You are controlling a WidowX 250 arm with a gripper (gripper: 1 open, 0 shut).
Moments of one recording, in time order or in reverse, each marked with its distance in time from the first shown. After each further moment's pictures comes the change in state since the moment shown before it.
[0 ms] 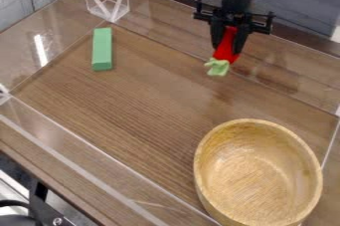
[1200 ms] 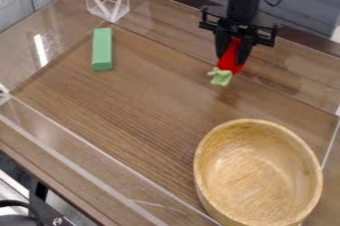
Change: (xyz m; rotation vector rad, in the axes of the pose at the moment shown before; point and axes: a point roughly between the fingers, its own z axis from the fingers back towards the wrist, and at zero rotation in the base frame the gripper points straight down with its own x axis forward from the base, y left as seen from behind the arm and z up) arm -0.003 0.006 -0.019 0.014 0.014 -0.023
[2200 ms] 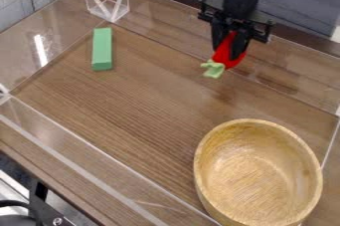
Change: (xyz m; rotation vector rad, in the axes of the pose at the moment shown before) arm -0.004 -0.026 0.008 -0.009 0.025 -0.251
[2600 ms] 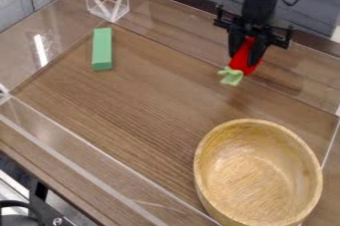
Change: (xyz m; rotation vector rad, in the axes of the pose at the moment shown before) arm 0.001 -0.009 -0.006 0.007 0.022 0.130
